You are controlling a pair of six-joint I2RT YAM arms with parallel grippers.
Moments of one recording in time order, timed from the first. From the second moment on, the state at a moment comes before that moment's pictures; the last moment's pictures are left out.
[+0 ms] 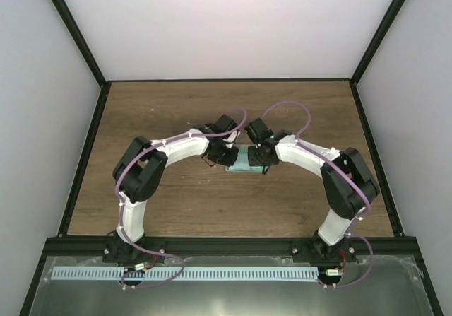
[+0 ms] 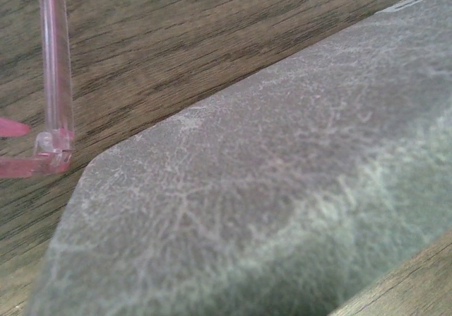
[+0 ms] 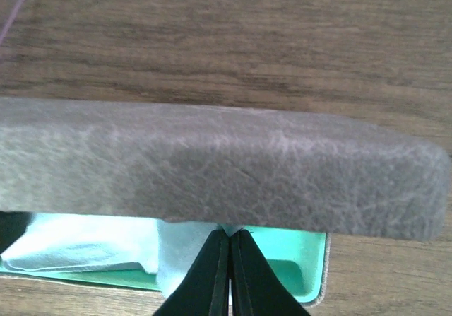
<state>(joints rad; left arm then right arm) -0.71 2.00 1.39 -0.59 0.20 -0.34 0.60 1.69 1.10 -0.61 0.12 0.53</state>
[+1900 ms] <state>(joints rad) -0.73 1.99 1.44 -0.61 0.33 -0.39 0.60 1.71 1.04 -0.60 0.13 0.56</state>
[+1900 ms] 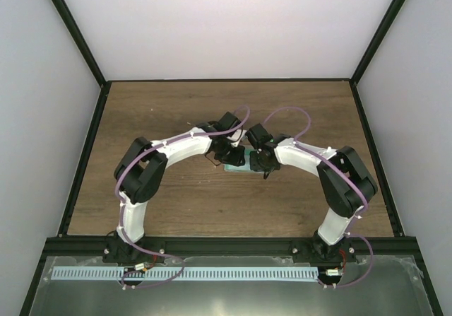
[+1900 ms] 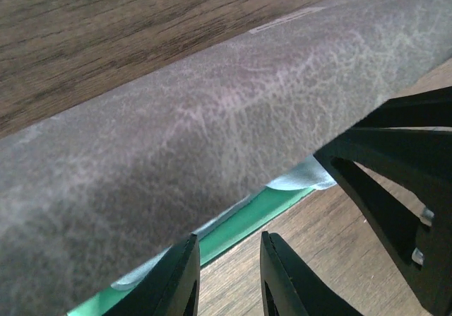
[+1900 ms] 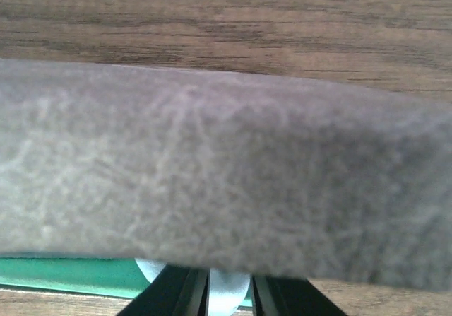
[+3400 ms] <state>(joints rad) -0.73 2.01 1.35 -0.56 0.21 -0.32 0.60 1.66 0.95 -0.54 0.14 0.71</state>
